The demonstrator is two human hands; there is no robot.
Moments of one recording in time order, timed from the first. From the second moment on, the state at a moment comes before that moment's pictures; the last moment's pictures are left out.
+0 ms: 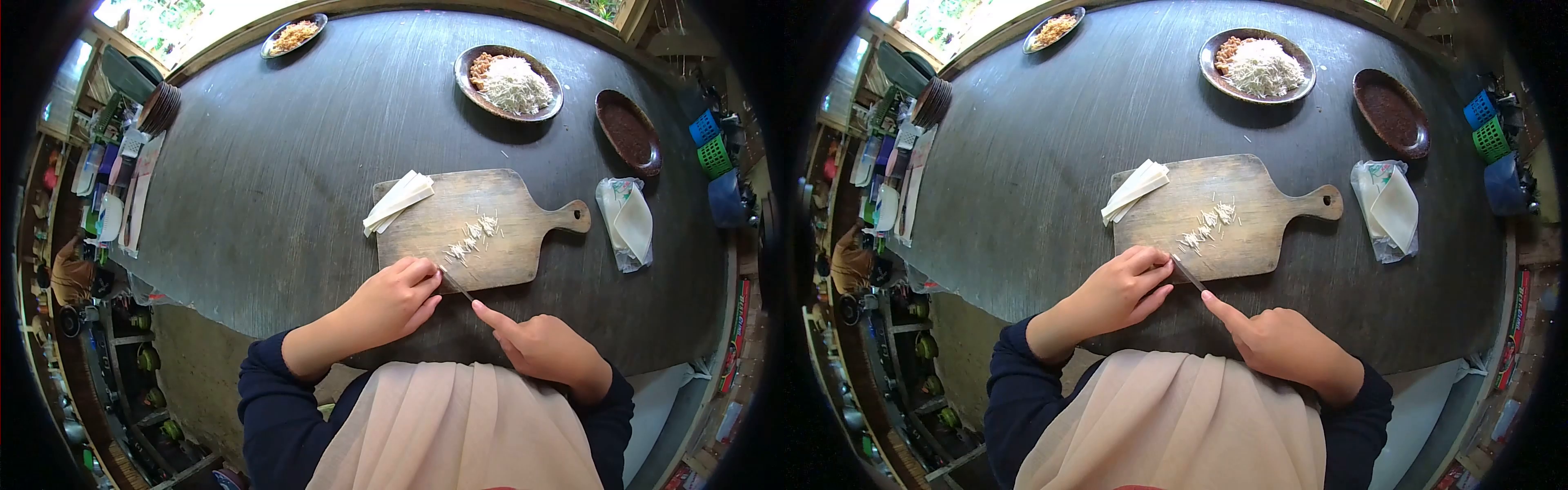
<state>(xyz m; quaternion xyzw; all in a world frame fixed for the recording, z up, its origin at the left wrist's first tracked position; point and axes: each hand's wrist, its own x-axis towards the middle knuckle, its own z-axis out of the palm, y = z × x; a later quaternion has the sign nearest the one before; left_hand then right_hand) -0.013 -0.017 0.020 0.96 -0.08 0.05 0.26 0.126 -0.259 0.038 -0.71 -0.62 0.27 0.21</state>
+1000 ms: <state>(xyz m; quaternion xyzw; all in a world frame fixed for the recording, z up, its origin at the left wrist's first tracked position) -0.013 -0.017 0.020 0.96 -0.08 0.05 0.25 0.129 -0.258 0.039 -0.71 -0.59 0.32 0.21</state>
